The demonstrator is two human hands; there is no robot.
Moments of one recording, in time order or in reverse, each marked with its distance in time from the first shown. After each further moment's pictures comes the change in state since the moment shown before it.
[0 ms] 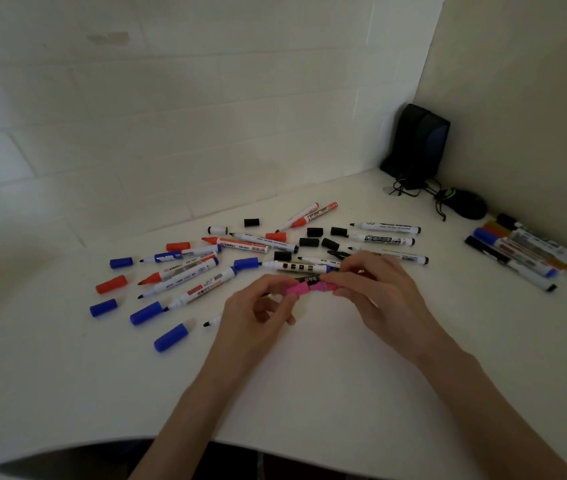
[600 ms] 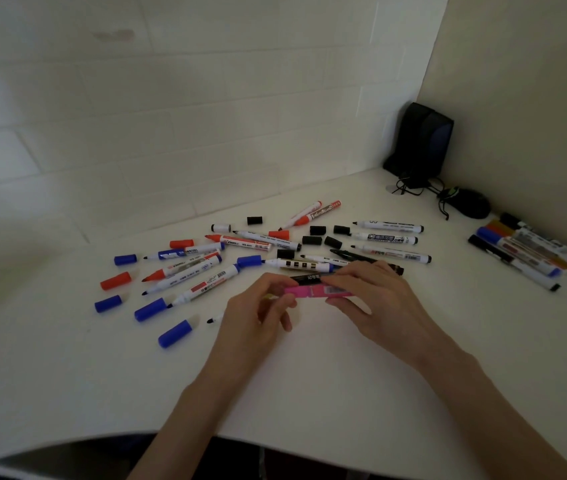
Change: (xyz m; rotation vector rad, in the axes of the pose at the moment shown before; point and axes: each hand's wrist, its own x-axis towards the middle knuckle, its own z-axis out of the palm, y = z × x) left_hand -0.004 -0.004 -0.003 0.032 -0.004 0.004; right_hand -0.001 -0.010 0.003 -0.011 -0.057 -0.004
